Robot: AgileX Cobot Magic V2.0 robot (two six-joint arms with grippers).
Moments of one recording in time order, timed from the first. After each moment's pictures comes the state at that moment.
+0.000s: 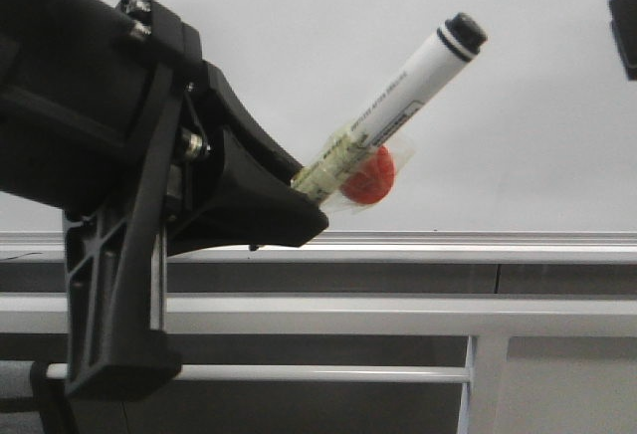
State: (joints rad) left arm -0.96 1.30 -0.60 0.69 -0.05 -0.15; right arm -0.05 0.79 -0.49 1.25 1.06 -1.27
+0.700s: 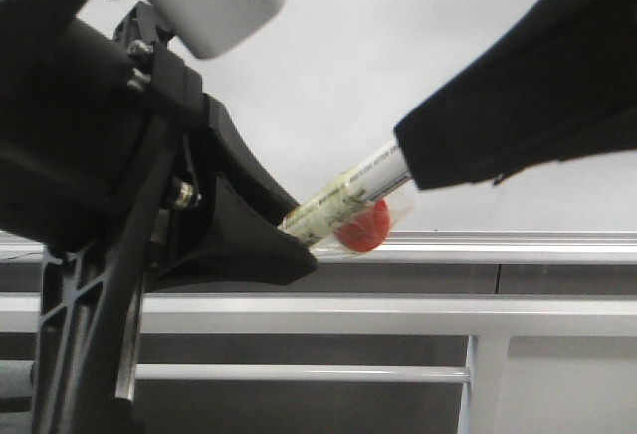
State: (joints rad) left arm -1.01 1.30 -0.60 0.74 0.04 -0.15; right arm 0.46 1.00 -0.52 1.27 0.62 -1.30
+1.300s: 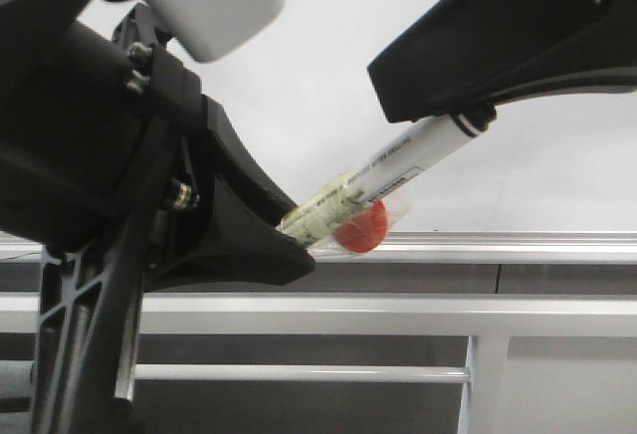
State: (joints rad) left arm -1.01 1.30 -0.60 0.74 0.04 -0.15; right arm 0.46 1.02 -0.58 1.28 0.61 -1.30
